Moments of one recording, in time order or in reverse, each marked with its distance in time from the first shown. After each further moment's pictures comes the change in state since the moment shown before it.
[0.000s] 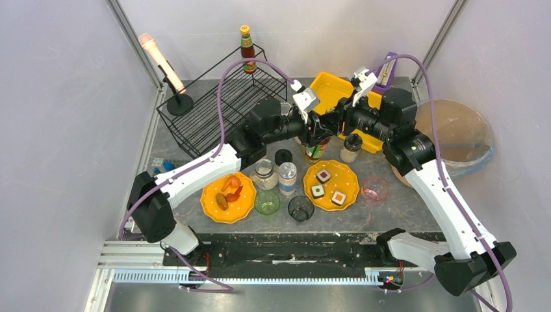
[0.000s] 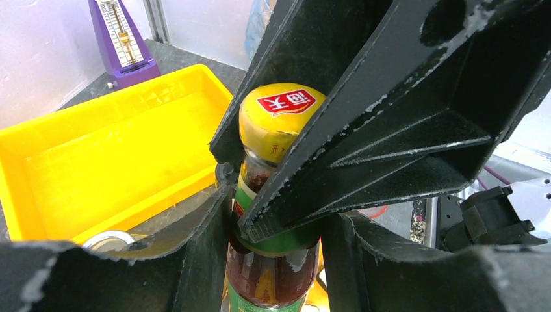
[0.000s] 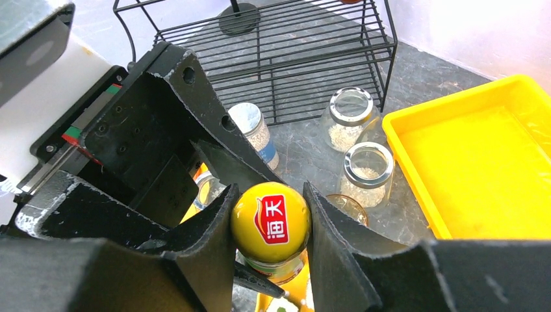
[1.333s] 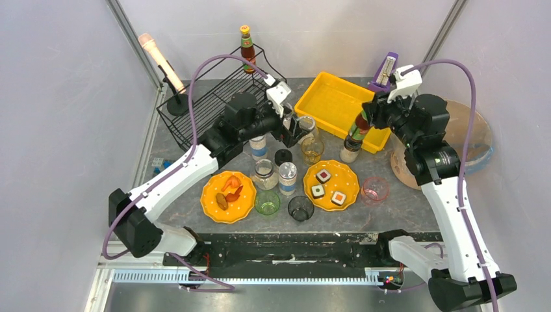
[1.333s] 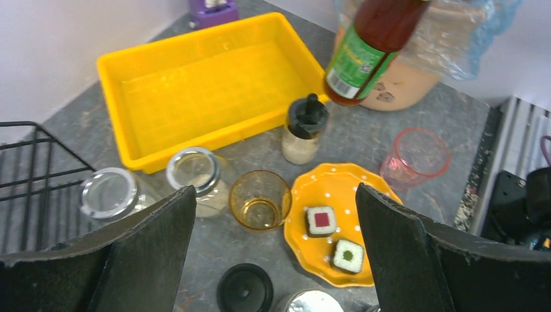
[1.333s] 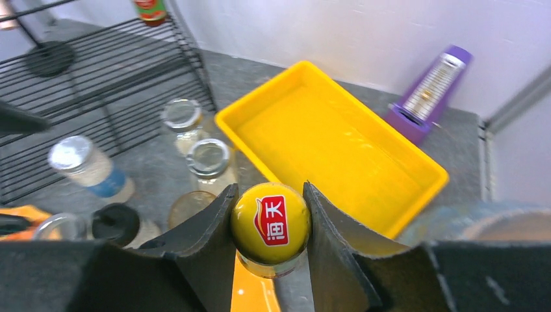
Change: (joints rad) left arm 0.134 -0.172 -0.029 -0.268 -0.092 0.077; right arm -0.213 -0.137 -0.038 -0.065 0.348 -0.128
